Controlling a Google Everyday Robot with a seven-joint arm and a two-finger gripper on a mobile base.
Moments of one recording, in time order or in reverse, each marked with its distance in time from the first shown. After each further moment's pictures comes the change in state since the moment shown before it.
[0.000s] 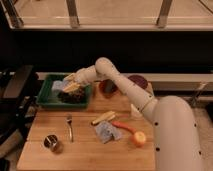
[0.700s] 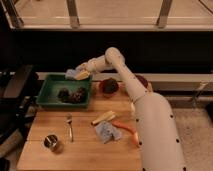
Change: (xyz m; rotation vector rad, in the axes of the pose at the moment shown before) arm 0.033 -0.088 -0.023 0.058 0.033 0.020
